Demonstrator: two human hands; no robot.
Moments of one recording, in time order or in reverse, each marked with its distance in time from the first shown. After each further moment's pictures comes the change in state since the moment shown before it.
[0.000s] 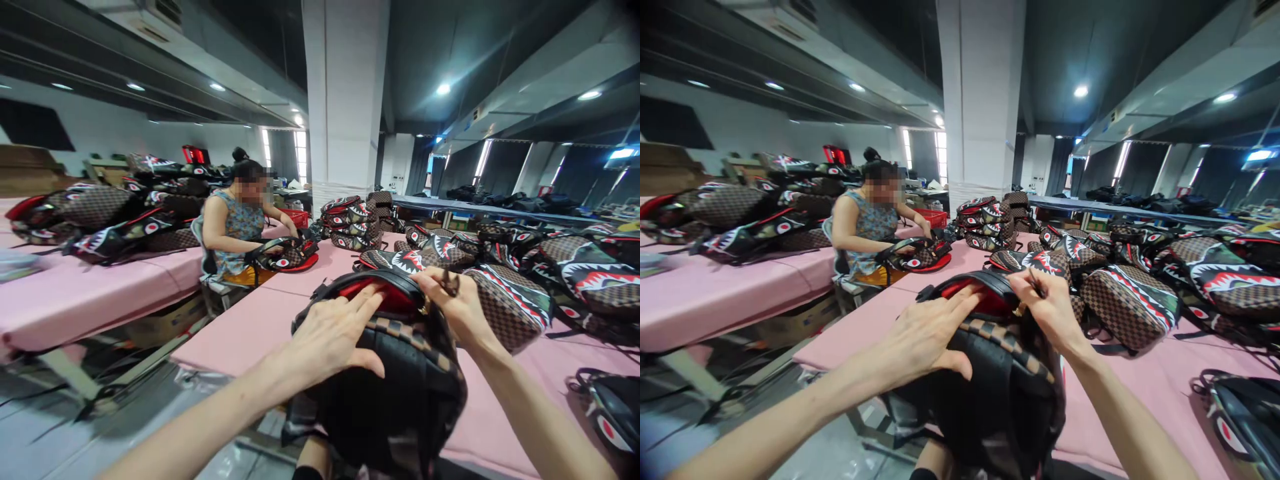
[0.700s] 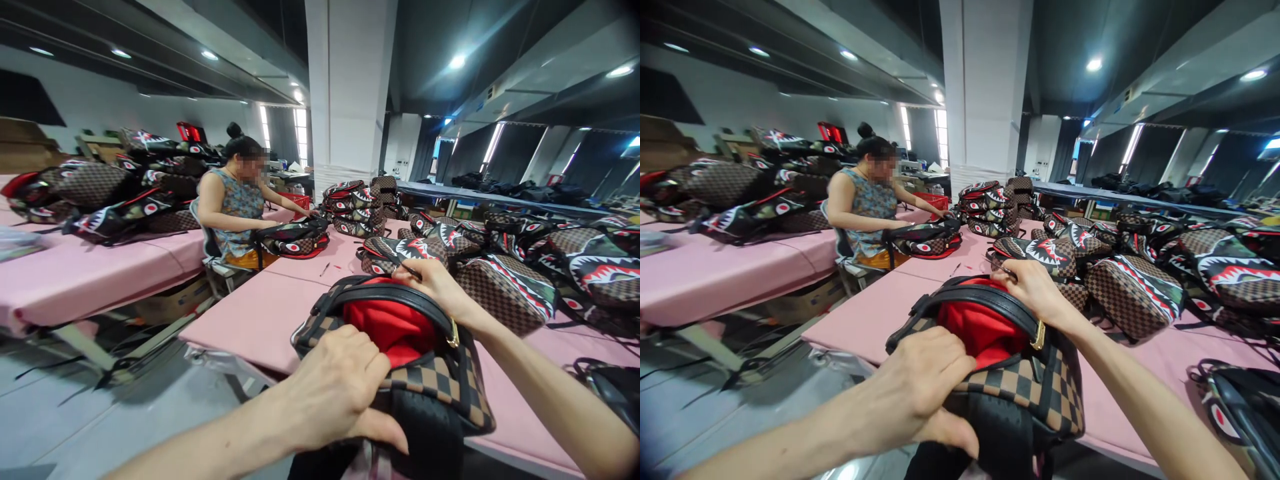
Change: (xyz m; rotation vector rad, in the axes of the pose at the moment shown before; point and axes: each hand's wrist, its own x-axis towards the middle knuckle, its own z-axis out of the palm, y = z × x) left_hand -0.037 0.022 0.010 -0.201 0.218 0.239; right_hand 0.037 0.014 0.026 -0.478 -0.373 -0.118
